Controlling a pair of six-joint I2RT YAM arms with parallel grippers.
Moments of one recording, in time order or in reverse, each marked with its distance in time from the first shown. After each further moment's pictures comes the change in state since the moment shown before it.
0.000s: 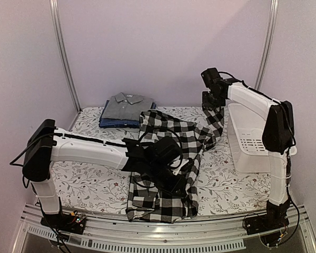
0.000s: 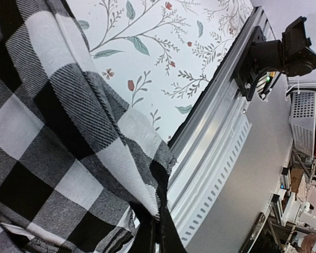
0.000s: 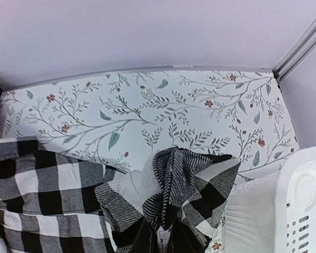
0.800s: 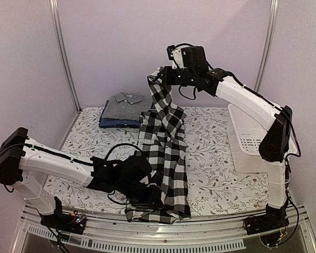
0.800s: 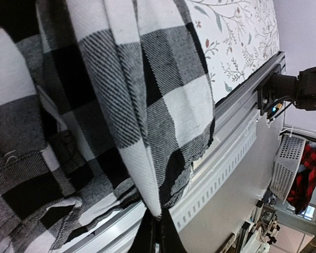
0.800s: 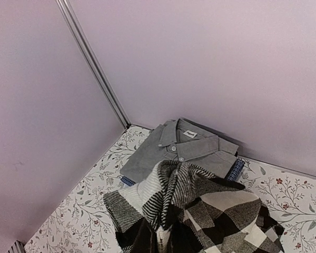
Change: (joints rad) left arm -0.053 -0.310 -0.477 0.256 -0.119 -0.429; right arm 0.261 -0.040 0.232 0.347 -0.443 -0.058
